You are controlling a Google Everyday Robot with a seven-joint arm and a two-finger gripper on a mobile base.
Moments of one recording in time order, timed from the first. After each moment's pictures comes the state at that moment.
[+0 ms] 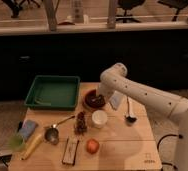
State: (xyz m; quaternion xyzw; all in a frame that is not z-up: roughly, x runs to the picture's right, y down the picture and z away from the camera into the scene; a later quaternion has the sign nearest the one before) arm 0.069 0.052 0.865 -0.16 -0.17 -0.40 0.89
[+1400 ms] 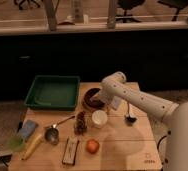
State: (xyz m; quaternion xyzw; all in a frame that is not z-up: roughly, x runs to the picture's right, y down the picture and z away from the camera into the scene) arm 0.066 0.106 0.917 -0.20 -0.21 -0.39 0.88
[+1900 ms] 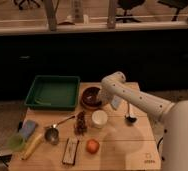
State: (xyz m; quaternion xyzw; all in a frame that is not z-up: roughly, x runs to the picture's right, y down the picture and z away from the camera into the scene) arm 0.067 0.099 0.922 -0.19 -0.21 -0.39 0.88
